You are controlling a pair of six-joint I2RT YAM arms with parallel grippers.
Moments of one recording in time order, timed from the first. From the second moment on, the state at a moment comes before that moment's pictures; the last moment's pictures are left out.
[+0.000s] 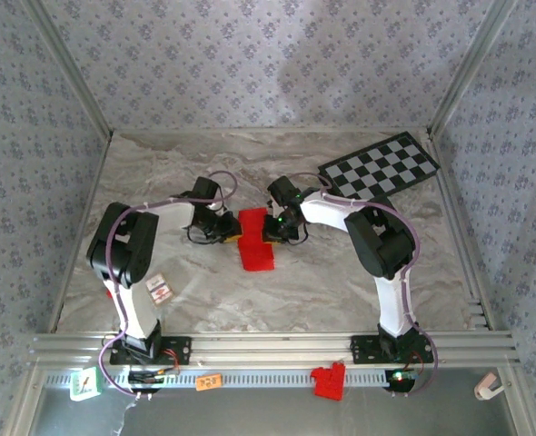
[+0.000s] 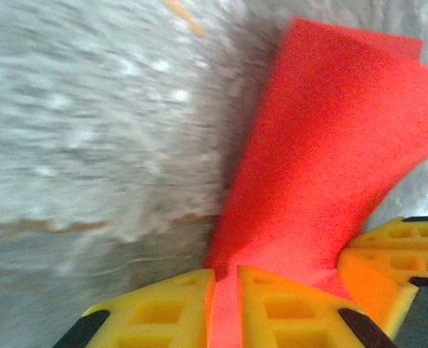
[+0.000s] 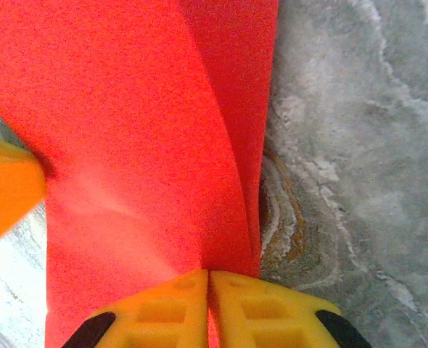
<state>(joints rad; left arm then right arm) -0.36 1.84 1.03 -0.39 0.49 -0.61 0.64 2.05 1.33 -0.54 -0.37 0.59</state>
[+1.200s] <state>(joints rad) -0.26 1.90 1.08 -0.35 0.58 -0.55 0.64 2.05 1.33 -0.55 -0.36 0.55</state>
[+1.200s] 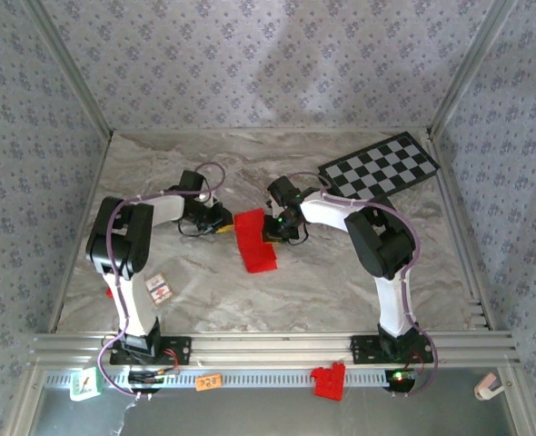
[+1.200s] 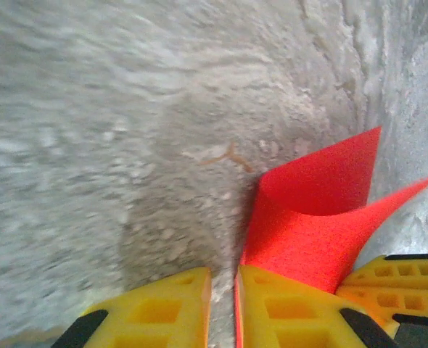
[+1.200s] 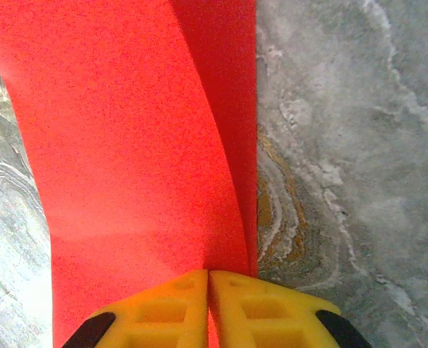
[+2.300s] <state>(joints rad) -0.28 1.97 1.21 -0.38 0.47 -0.52 0.64 2.05 1.31 -0.52 -0.36 0.55</state>
